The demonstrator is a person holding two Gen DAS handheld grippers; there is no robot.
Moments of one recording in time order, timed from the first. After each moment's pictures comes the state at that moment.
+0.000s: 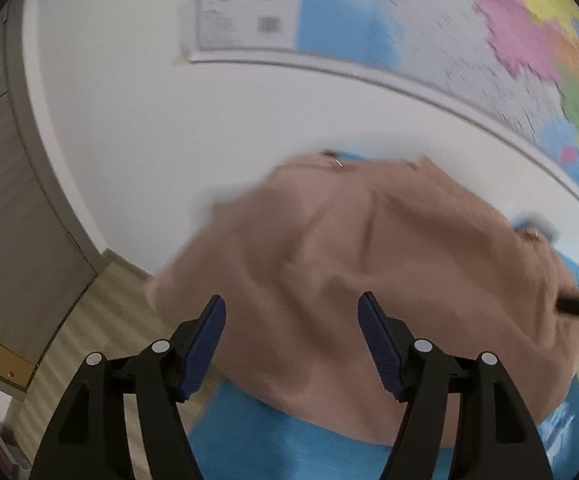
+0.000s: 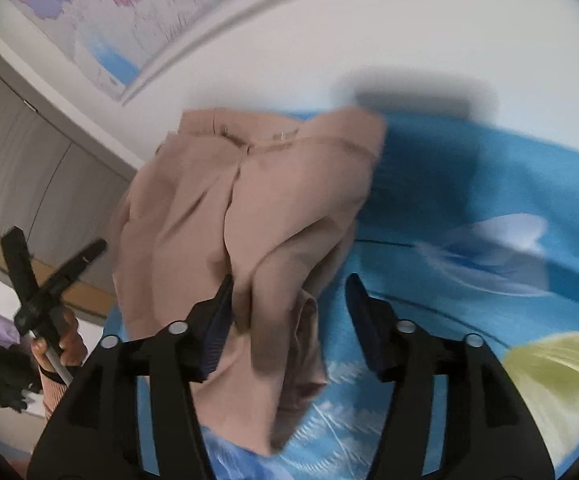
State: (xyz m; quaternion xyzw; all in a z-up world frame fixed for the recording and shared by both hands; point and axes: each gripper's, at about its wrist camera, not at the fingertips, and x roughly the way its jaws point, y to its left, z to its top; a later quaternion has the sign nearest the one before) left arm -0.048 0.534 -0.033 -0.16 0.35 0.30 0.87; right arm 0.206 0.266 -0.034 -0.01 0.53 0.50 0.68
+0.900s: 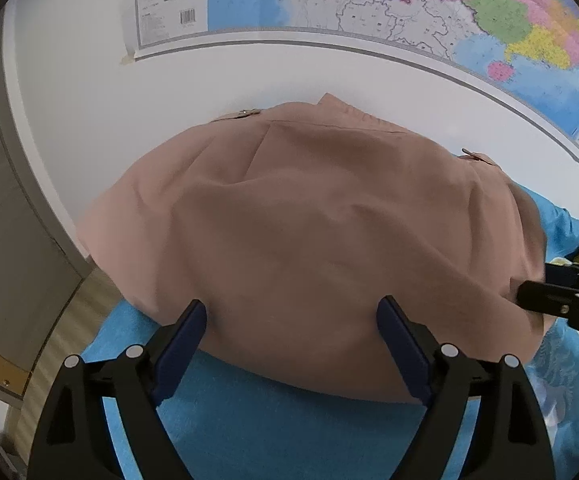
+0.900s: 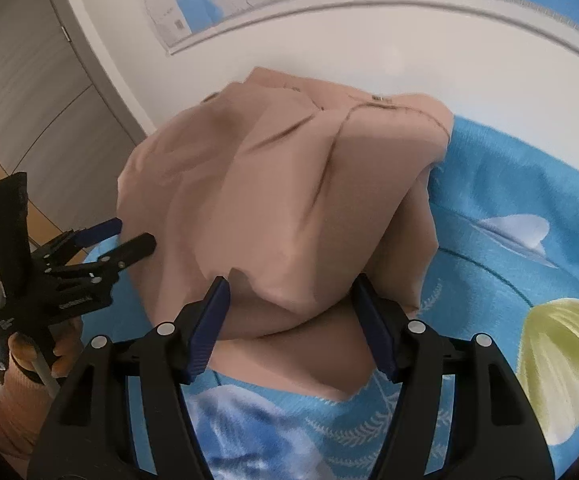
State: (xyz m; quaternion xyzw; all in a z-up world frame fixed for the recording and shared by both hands) left arm -0.048 0.441 -0.069 -0.13 0.36 0.28 0.88; right arm 0.126 0.271 -0.034 -0.10 0.44 0.54 0.71
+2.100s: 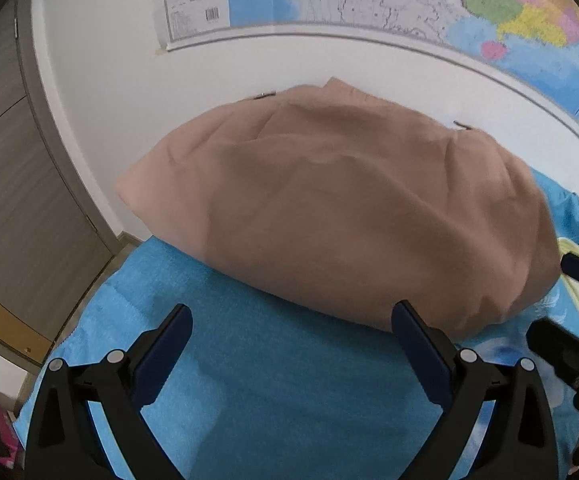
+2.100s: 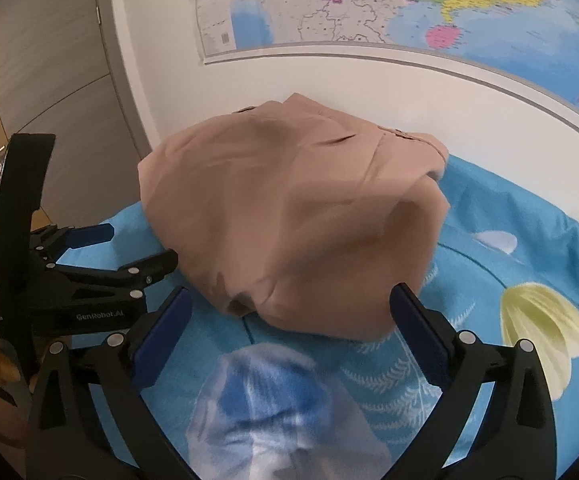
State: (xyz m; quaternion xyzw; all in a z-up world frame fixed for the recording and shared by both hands) left arm -0.076 0.394 -0.059 -0.14 0.37 0.34 0.85; right arm 0.061 0.238 -0.019 -0.13 0.35 0.54 0.76
